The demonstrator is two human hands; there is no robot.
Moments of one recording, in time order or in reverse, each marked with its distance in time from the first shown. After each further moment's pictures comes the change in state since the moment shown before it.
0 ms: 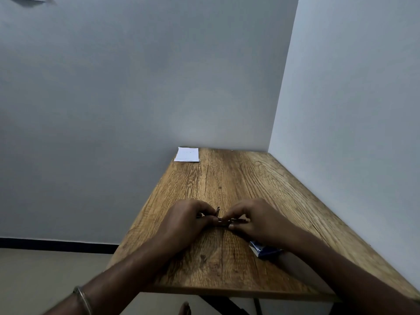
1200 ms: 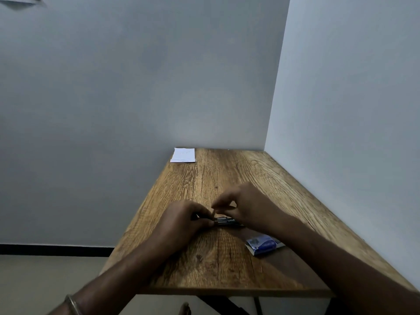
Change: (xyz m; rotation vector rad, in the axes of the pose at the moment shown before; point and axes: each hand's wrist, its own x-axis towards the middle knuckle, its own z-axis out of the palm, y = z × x) left_hand -0.002 0.005 -0.006 0.013 -0.066 0.013; right_hand 0.021 -0.018 -0.011 -0.090 0.104 -0.119
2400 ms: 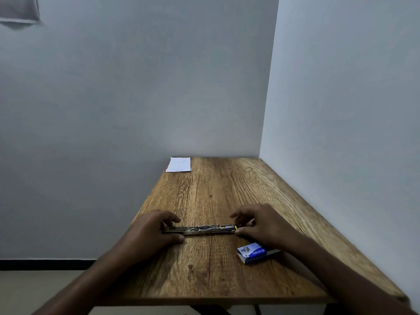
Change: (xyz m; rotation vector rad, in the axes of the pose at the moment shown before) left_hand -0.015 -0.026 -0.038 0.084 -0.072 -0.152; right_hand -0.042 0.053 0.004 0.222 -0.023 0.353
